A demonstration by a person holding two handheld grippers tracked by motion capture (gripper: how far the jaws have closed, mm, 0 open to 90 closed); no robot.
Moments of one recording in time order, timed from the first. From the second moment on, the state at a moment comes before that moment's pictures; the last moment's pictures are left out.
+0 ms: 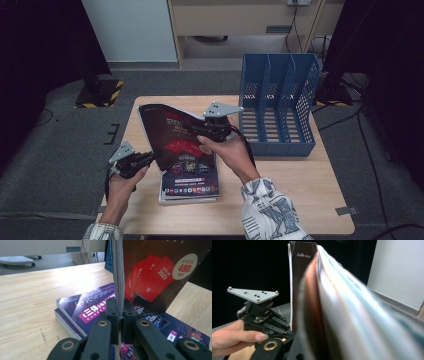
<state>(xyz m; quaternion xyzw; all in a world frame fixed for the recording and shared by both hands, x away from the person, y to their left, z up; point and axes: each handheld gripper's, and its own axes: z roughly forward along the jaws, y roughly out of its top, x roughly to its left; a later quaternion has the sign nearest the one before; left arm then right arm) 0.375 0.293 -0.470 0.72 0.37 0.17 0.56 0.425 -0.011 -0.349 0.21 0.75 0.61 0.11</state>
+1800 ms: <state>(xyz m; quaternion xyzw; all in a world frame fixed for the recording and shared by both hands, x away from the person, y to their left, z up) 0.390 0.322 -0.508 0.74 0.51 0.25 0.38 0.430 -0.016 -0.292 0.28 0.72 0.60 0.22</state>
